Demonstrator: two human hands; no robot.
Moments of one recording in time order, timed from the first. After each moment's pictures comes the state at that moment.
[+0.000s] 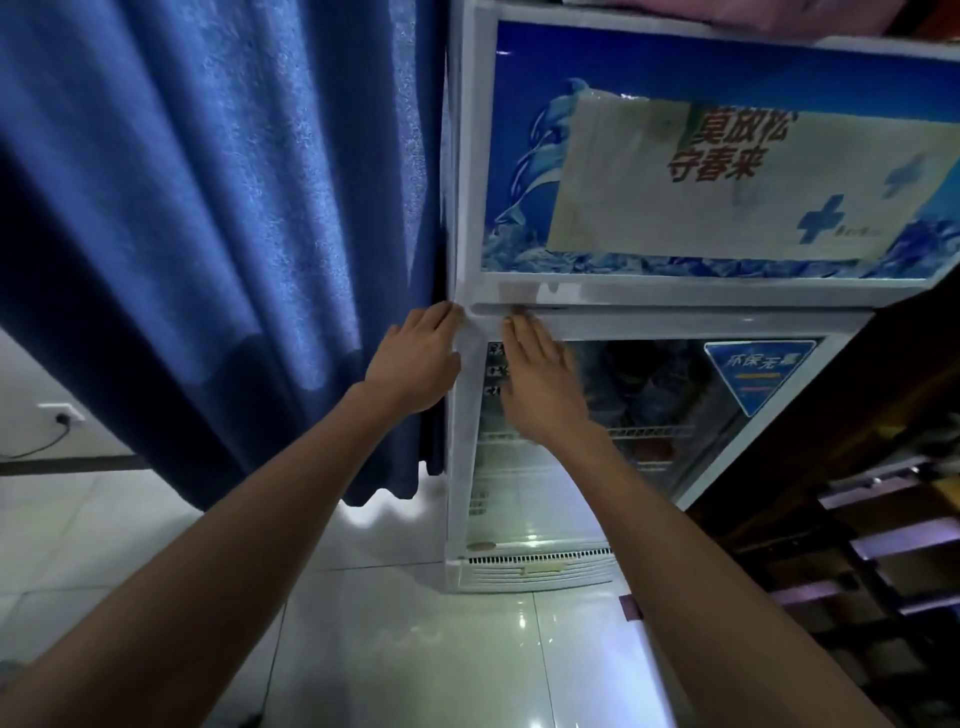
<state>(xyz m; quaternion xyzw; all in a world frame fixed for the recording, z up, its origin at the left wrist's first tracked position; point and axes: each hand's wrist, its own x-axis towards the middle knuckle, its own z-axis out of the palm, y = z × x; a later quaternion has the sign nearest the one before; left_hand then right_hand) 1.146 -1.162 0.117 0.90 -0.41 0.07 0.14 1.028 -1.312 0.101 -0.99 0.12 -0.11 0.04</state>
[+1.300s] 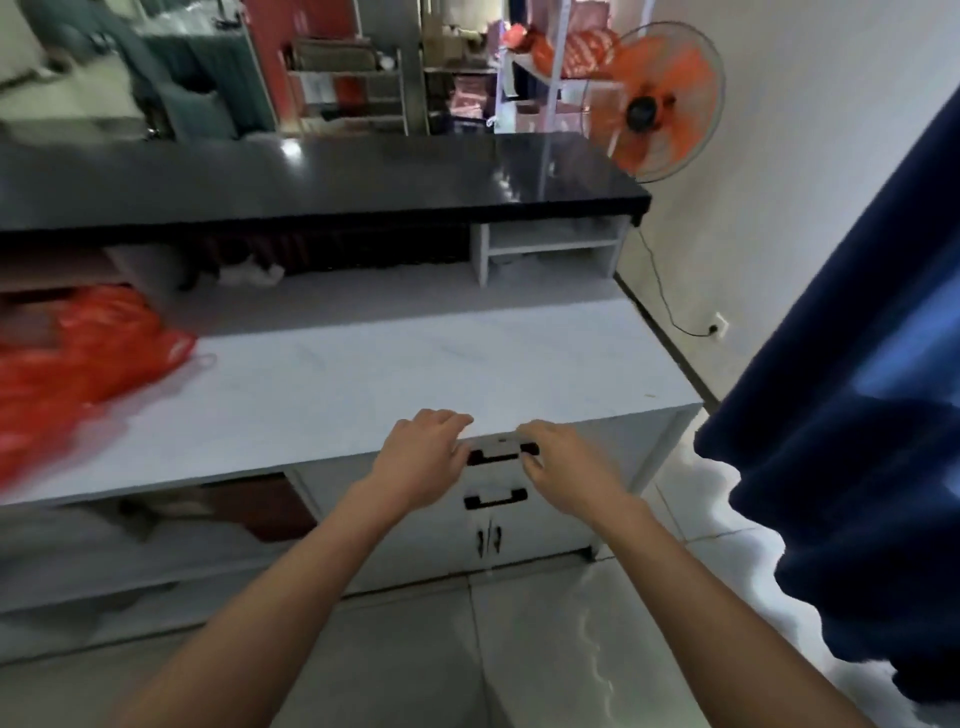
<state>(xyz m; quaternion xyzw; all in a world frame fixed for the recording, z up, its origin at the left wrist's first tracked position) 0.617 -0.610 0.038 0.95 0.31 0.03 0.11 0.786 -0.746 0.041 -0.82 -0.54 0.13 0.11</state>
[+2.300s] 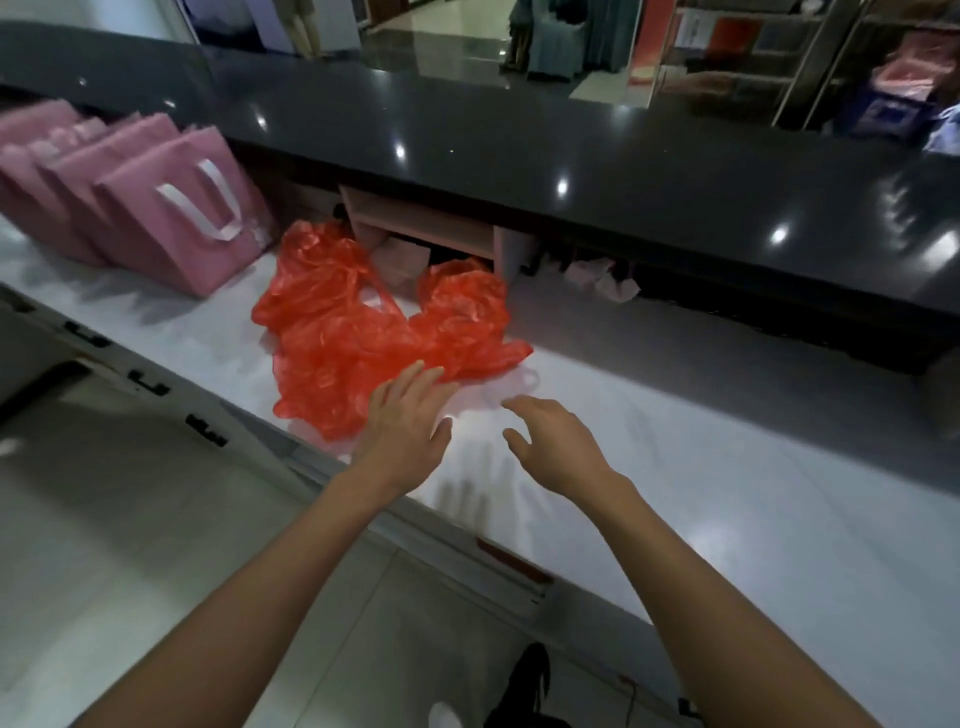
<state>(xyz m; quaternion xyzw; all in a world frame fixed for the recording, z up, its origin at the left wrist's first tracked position) 0.292 -0.309 0.012 0.79 0.60 0.14 0.04 0.515 -0.305 0.013 -0.58 -0.78 0.20 0.10</state>
